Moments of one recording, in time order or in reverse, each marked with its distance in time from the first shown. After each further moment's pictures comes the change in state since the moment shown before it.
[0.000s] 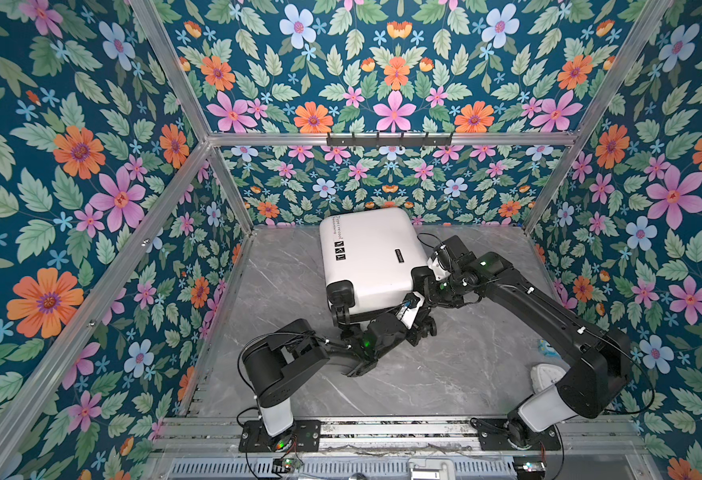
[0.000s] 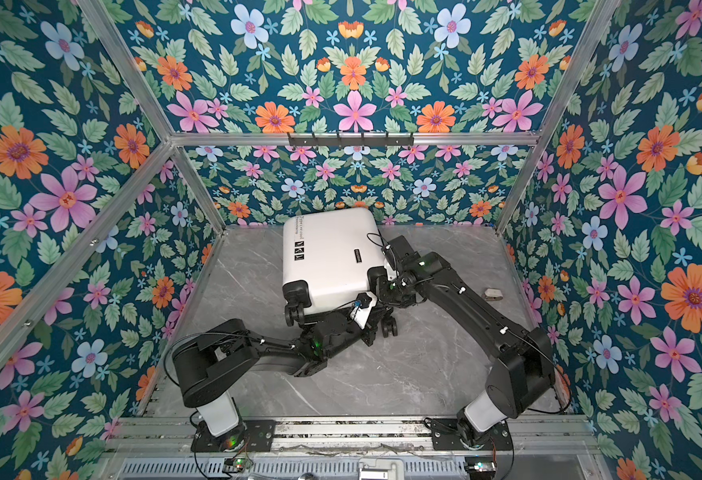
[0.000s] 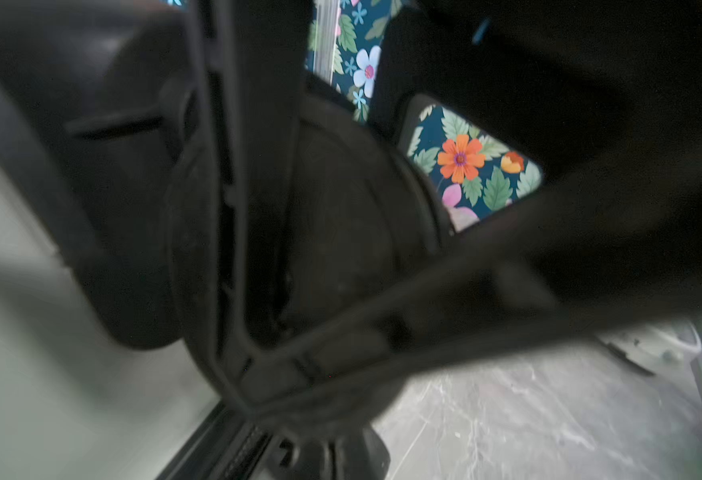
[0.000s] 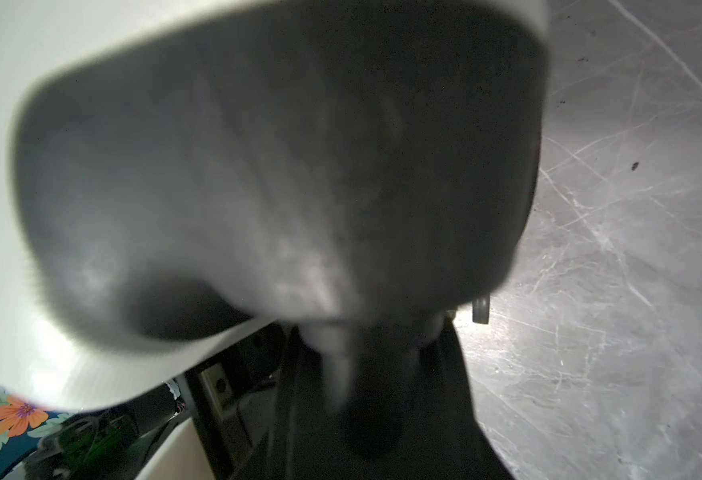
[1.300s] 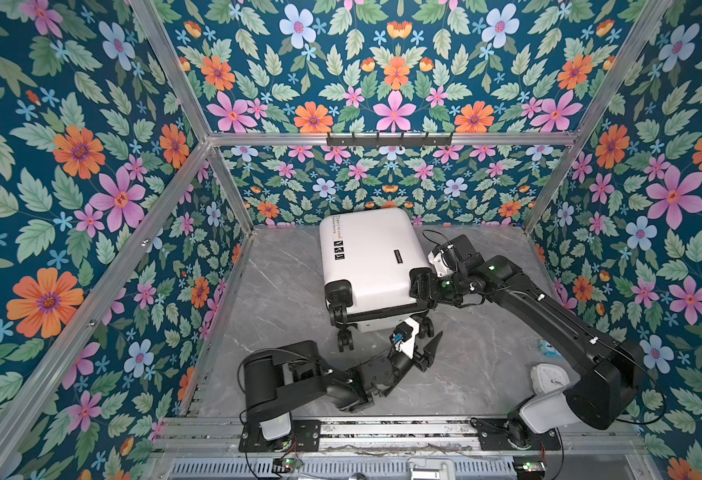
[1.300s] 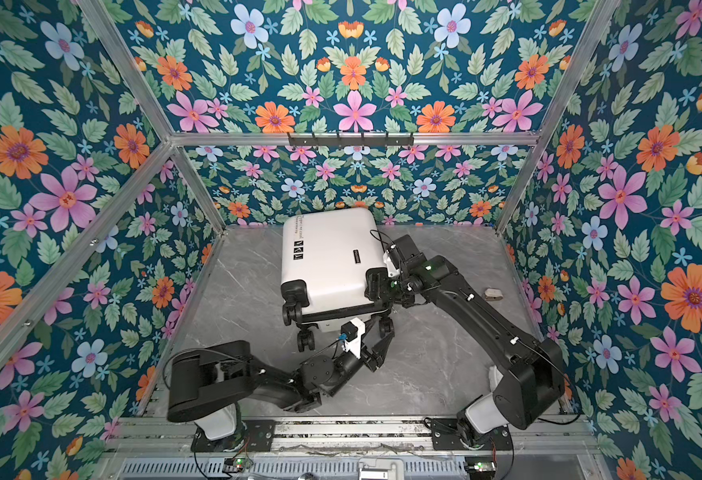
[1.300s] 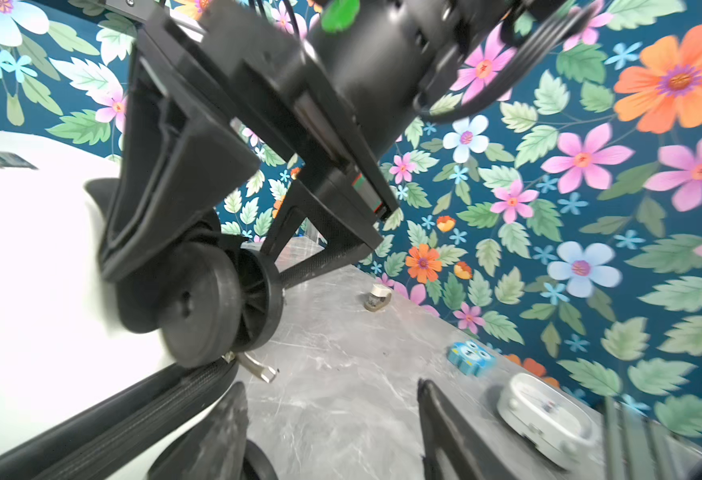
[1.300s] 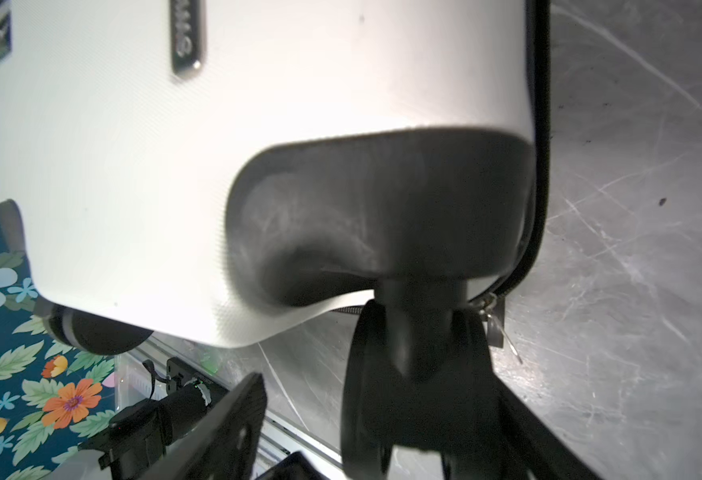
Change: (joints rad) left arm -0.264 -0.153 -0.198 0.331 -0.397 -0.002; right arm -0.013 -0.070 -0.029 0.084 -0.014 0.006
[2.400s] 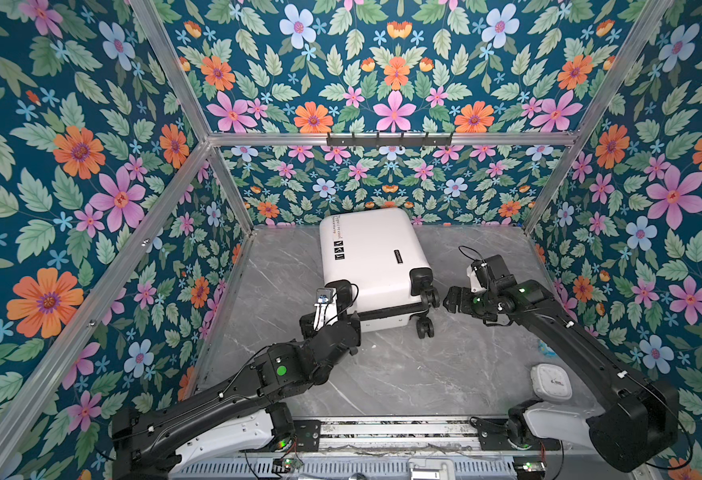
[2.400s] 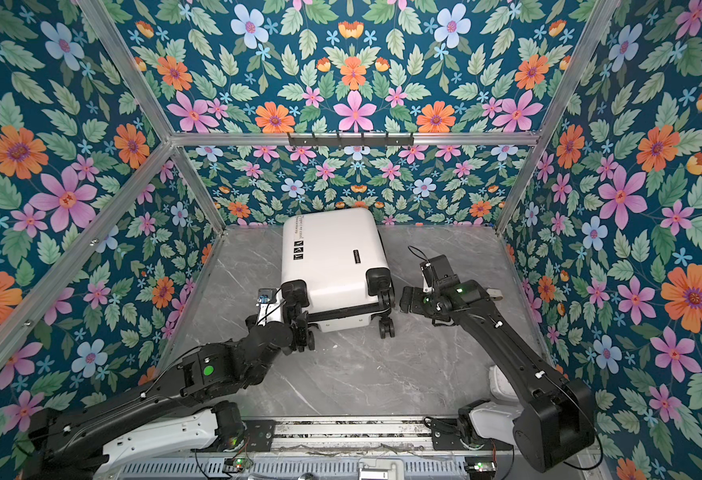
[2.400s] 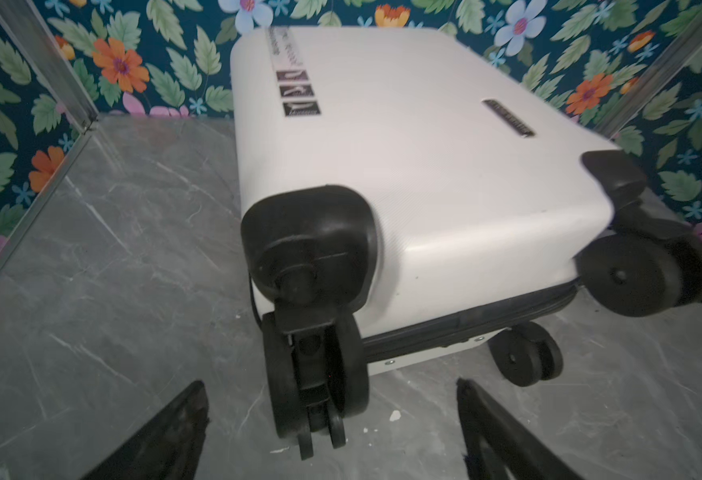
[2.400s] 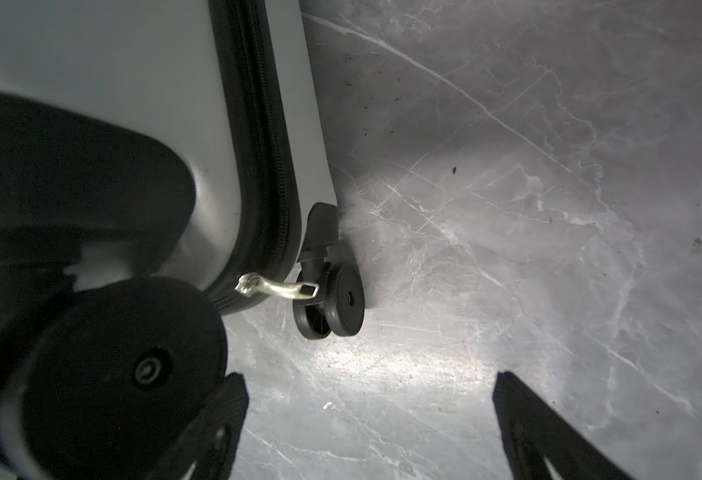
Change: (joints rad) left arm 0.229 -0.777 0.315 -1.989 -0.246 -0.519; right arm -0.174 -0.204 -0.319 0.069 0.122 -0.026
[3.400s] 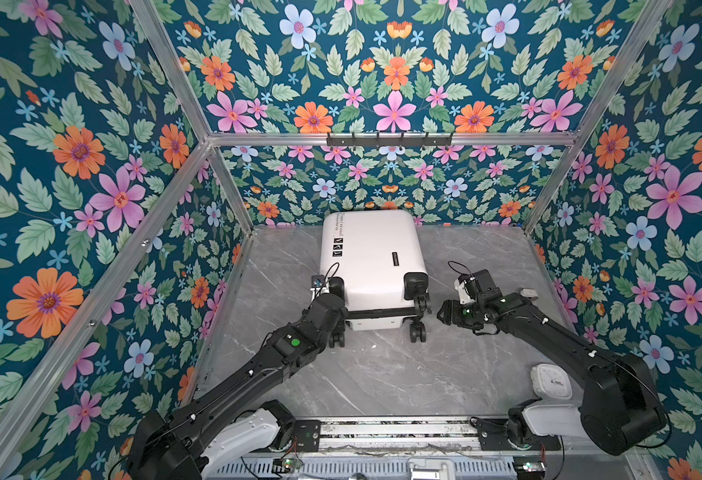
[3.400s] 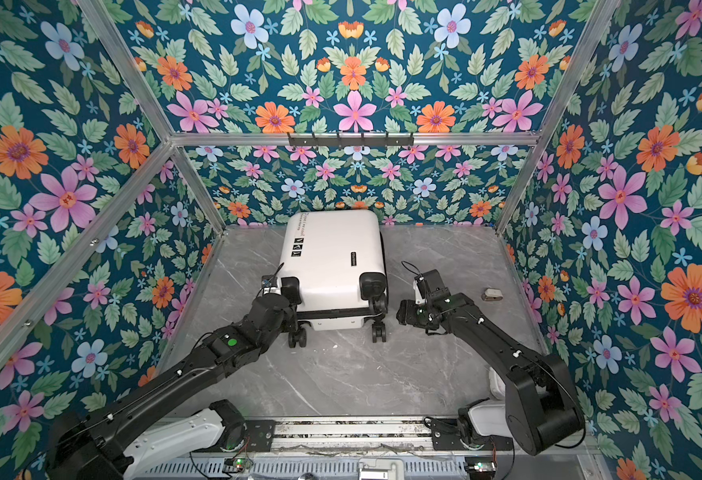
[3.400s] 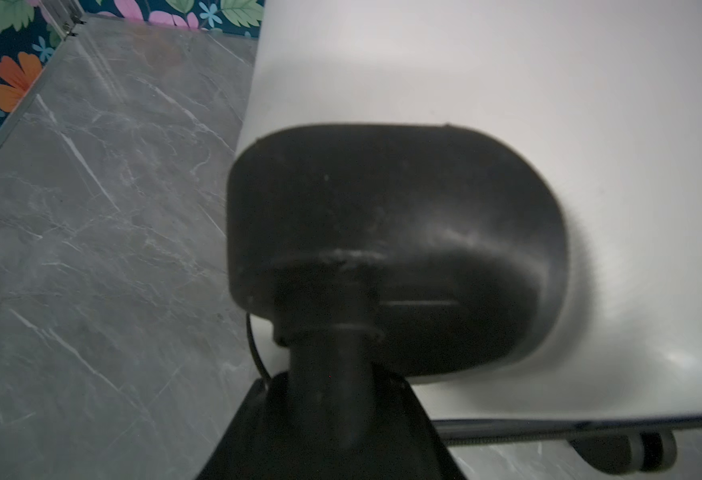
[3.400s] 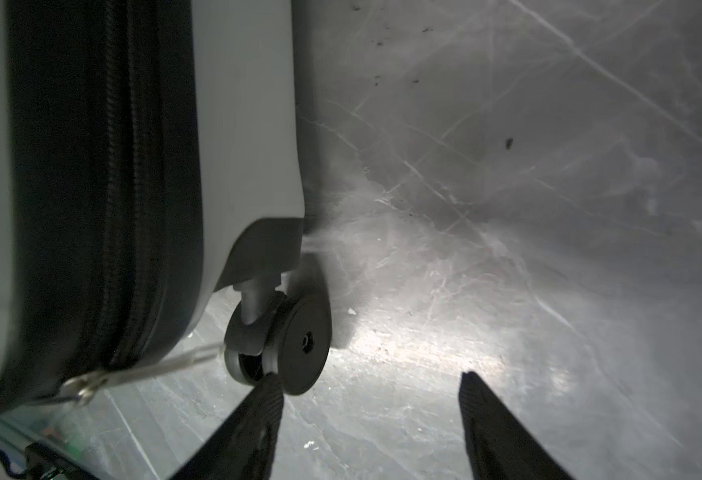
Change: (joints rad) left arm 0.373 0.138 -0.087 0.251 0.309 0.146; right arm 0.001 0.049 -0.251 0.311 -0.112 -0.055
